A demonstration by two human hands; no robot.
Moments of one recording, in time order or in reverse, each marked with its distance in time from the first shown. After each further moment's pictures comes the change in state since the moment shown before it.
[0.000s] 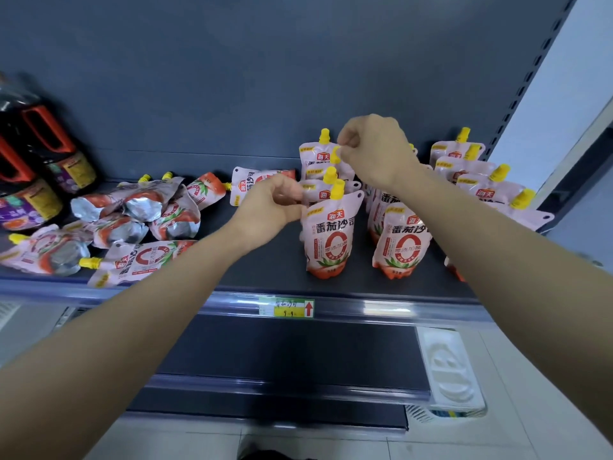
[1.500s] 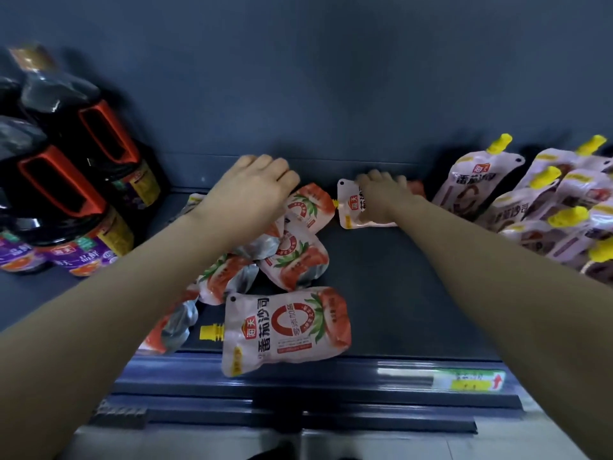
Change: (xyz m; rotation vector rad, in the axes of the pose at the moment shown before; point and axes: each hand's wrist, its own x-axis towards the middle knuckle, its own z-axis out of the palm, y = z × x) left_hand 0.097 -0.119 -0.250 1.341 -0.155 0.597; right_hand 0.142 -0.083 0.253 -0.555 -0.526 0.064
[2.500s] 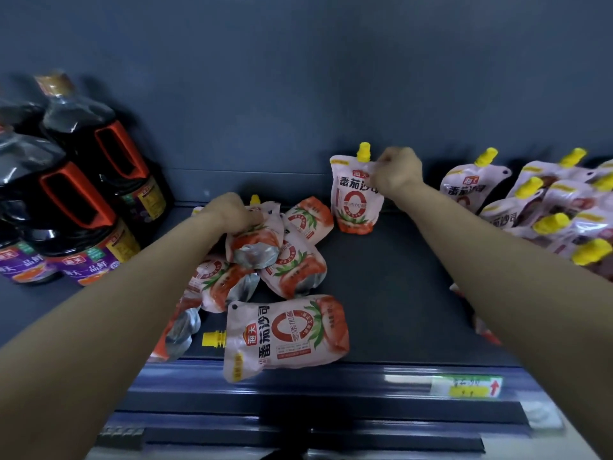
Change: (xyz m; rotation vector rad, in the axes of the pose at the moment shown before) left_hand 0.013 -0.033 0.045 -0.622 -0.511 -0.830; right_hand -0.016 0.005 -0.057 0.981 0.376 0.389
